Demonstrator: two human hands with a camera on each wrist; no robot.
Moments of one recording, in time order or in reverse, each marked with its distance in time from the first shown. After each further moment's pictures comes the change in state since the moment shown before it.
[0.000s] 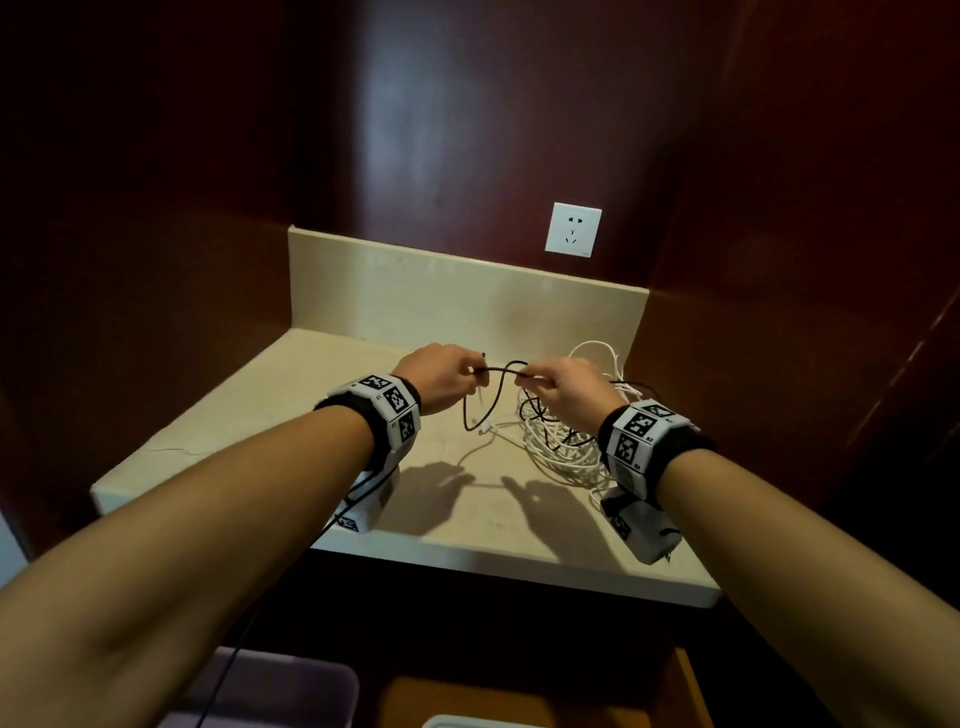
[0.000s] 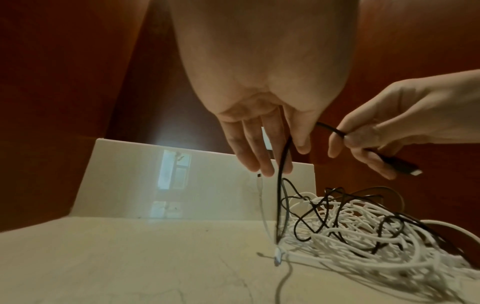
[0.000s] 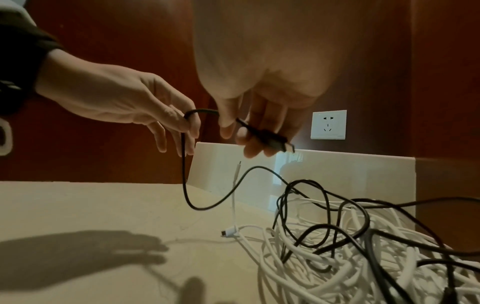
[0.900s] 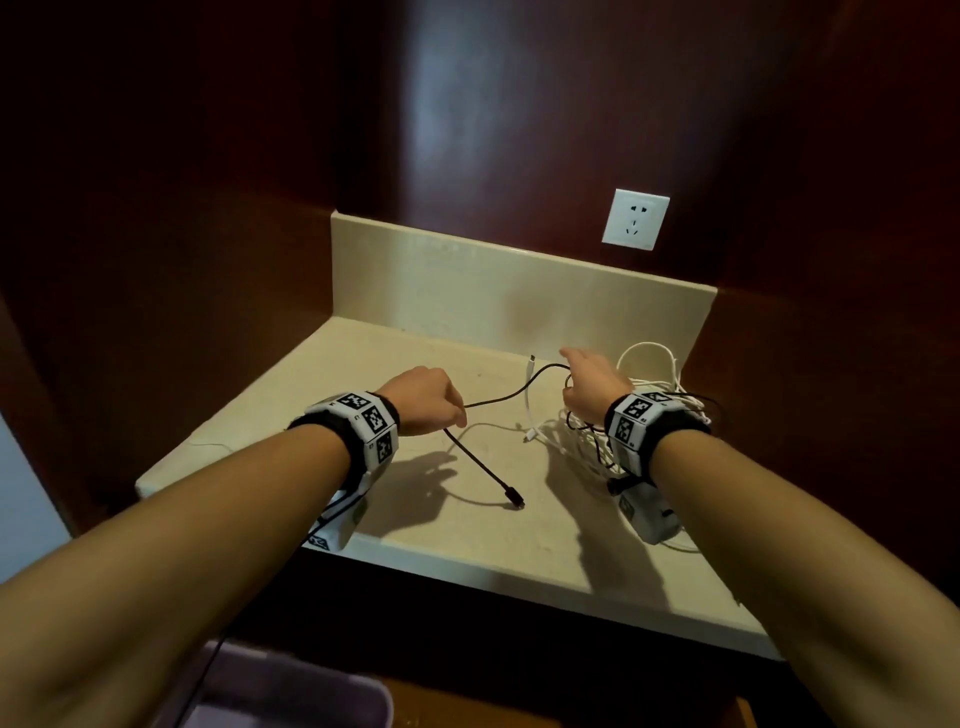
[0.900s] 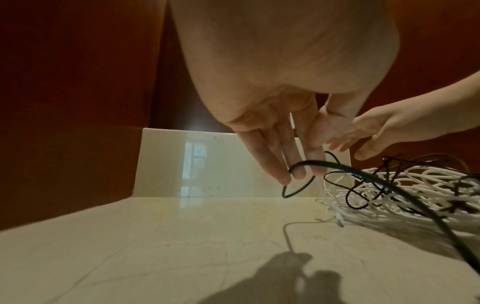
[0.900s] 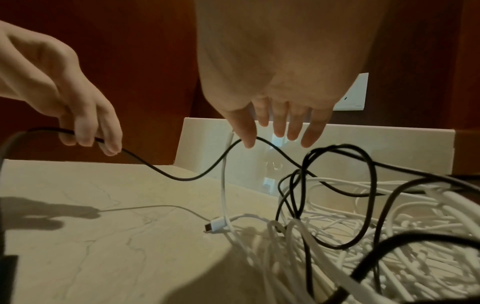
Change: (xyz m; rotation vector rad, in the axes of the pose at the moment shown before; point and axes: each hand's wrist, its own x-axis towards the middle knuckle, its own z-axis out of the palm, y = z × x) left_hand -0.012 -0.066 -0.006 -0.001 -0.167 -0.194; right_hand 0.075 0.013 0.042 -0.205 -0.110 0.200
